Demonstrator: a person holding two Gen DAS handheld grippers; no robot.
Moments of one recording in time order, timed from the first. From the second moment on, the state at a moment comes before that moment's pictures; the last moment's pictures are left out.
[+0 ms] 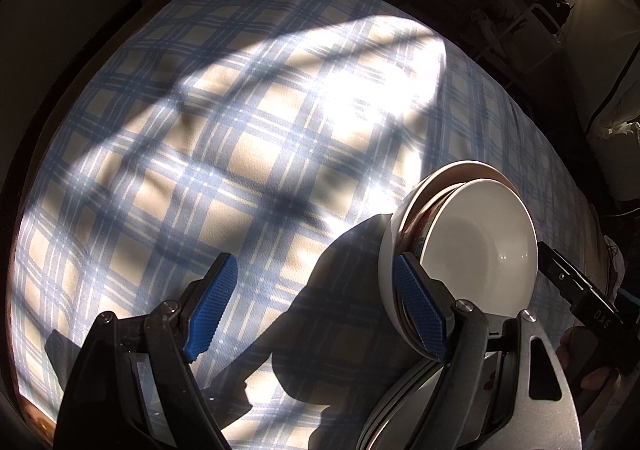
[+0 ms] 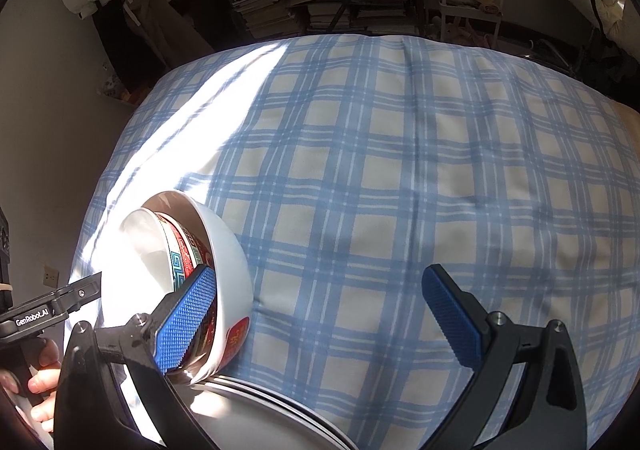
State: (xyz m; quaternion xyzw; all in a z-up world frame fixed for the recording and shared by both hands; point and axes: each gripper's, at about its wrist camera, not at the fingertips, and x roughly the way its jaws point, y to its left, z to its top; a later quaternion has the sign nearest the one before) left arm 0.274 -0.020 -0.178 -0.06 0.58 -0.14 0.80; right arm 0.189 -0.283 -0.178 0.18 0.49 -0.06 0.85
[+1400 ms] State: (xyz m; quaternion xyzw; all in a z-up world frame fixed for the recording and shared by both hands) left arm 0.277 -0.024 -0.182 -0.01 0.57 -0.14 0.81; right arm 0.195 -0.269 -0.187 0.15 0.51 -0.06 0.85
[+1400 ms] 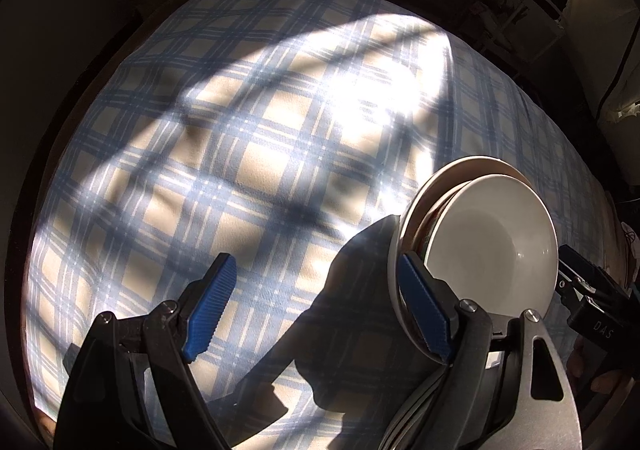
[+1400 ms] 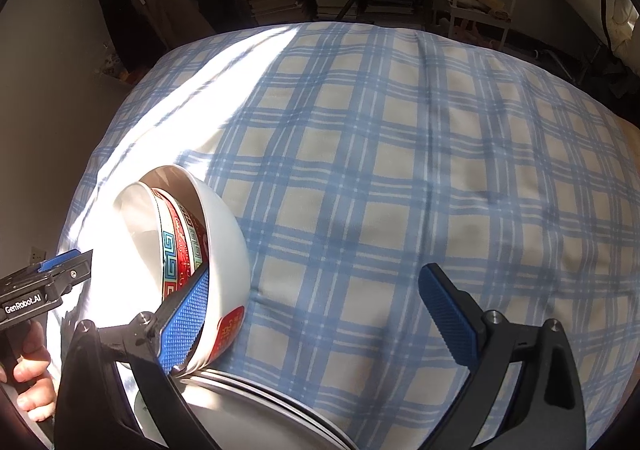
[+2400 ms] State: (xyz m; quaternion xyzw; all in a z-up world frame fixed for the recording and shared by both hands) left arm 0.266 -0.056 -0.169 0.01 0.55 -0.19 0.81; right arm 0.192 -0.245 -0.175 0.13 0.50 -0.01 0.86
